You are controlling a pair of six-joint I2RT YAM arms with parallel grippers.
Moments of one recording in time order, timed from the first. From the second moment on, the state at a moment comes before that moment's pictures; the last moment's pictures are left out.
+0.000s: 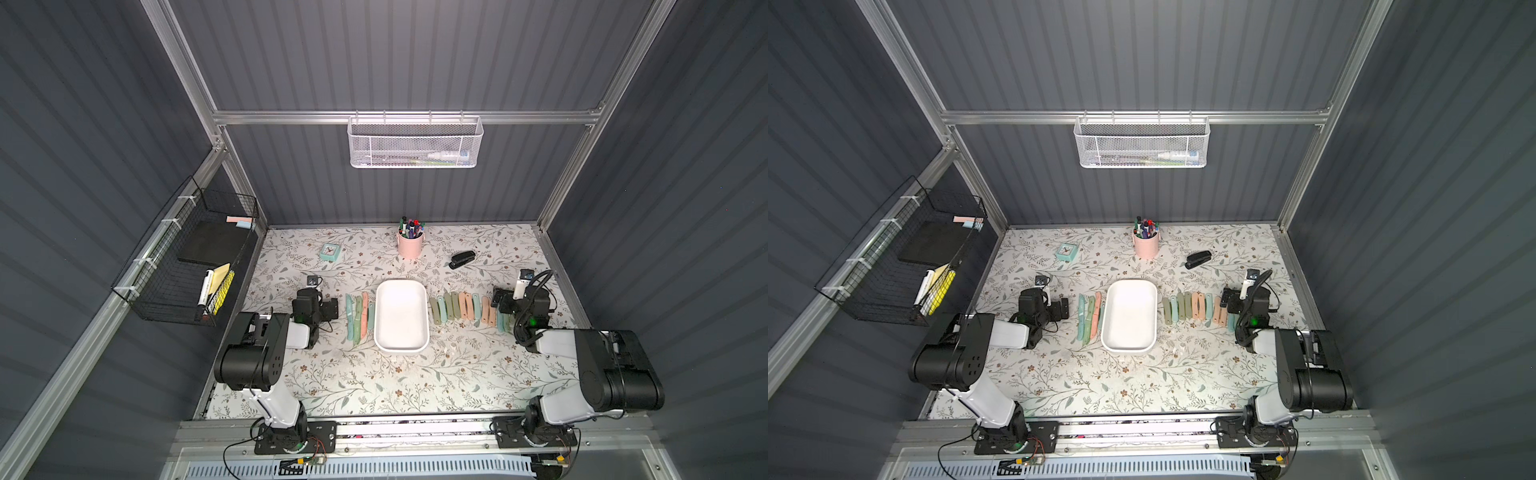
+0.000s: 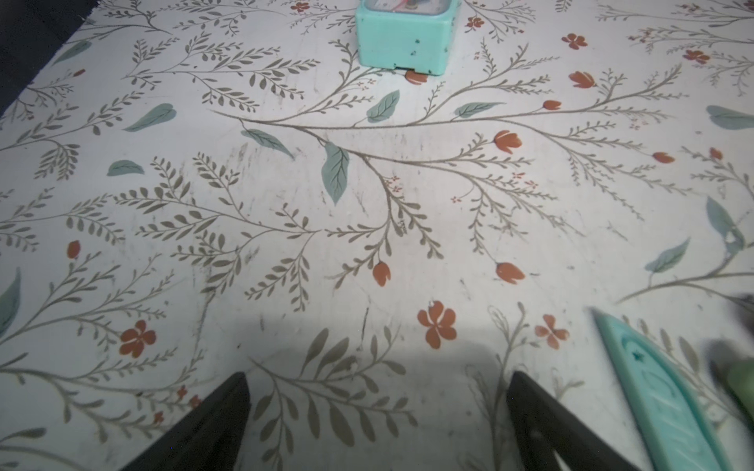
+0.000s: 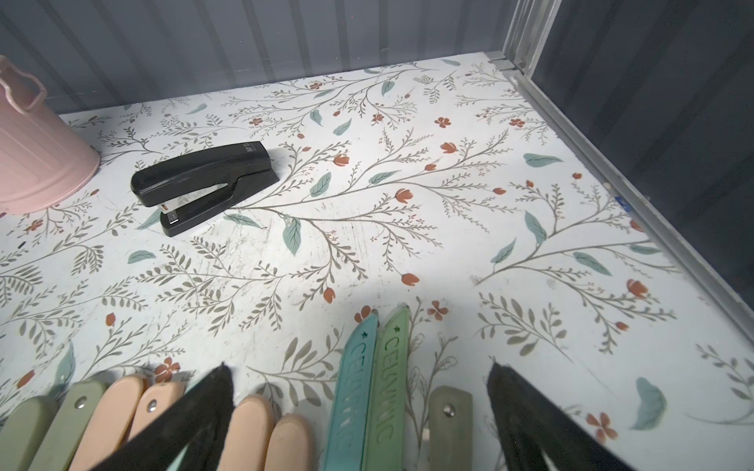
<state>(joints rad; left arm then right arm) -0.04 1.70 0.50 0.58 -0.11 -0.05 -0.03 1.51 0.40 0.65 0.04 0.08</state>
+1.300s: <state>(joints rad) -0.05 1.70 0.50 0.62 -0.01 -0.01 -0.03 1.51 0.42 0.65 -0.21 -0.02</state>
